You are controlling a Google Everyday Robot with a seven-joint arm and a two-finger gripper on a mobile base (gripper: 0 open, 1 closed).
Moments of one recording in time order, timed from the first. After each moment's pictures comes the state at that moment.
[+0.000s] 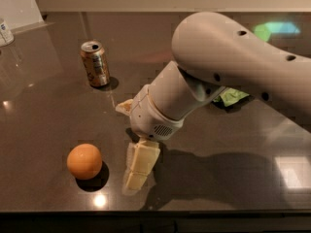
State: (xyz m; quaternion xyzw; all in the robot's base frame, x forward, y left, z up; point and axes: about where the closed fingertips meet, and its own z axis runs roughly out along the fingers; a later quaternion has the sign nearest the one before) arm 0.382 0.064 0.855 -0.73 0.61 0.23 0.23
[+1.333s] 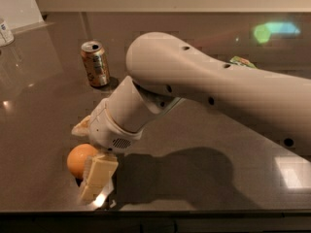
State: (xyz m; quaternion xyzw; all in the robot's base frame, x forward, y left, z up) arm 0.355 0.146 0.844 -0.75 0.55 0.29 0.23
